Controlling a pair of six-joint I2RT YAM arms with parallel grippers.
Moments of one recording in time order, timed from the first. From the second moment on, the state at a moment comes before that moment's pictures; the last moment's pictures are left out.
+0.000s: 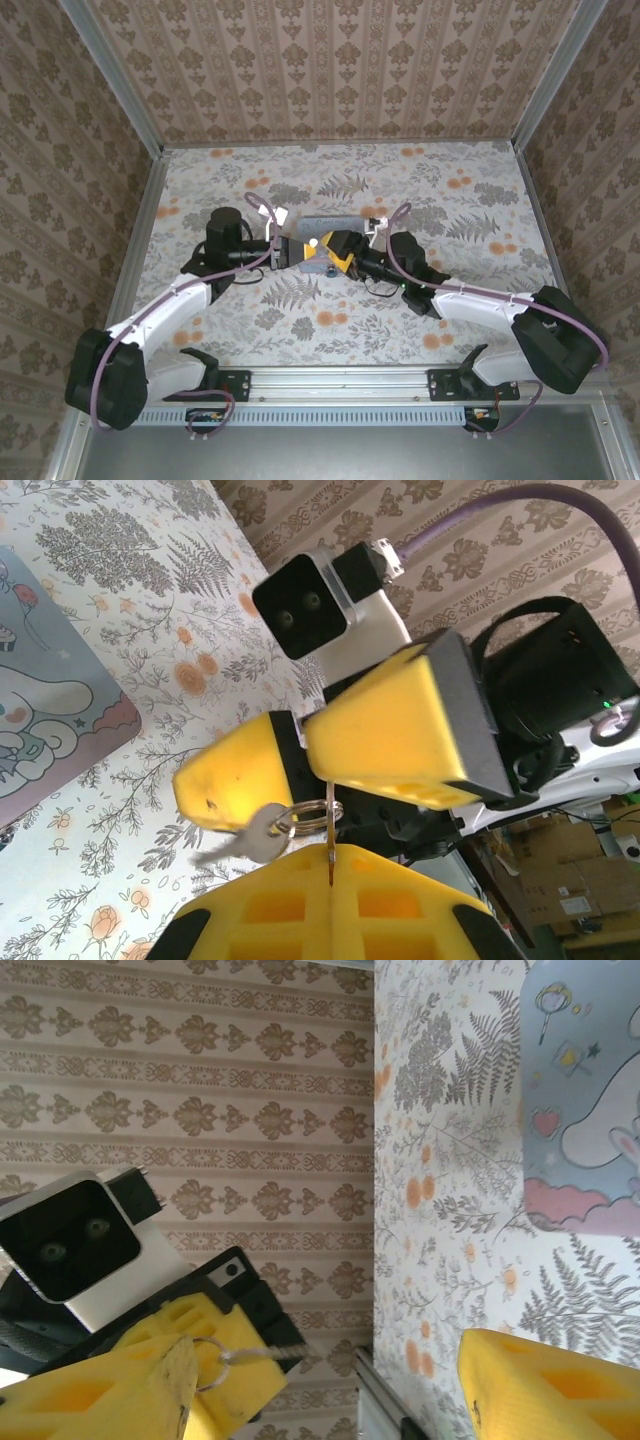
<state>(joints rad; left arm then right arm) -0.47 1.15 0.64 0.18 1.00 -0.67 0.72 1.34 0.56 0.63 -0.27 1.40</state>
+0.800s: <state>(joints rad) -0.54 1.26 0.66 0.19 0.97 -0.63 0.80 1.43 0.56 0.75 -0.09 1.60</state>
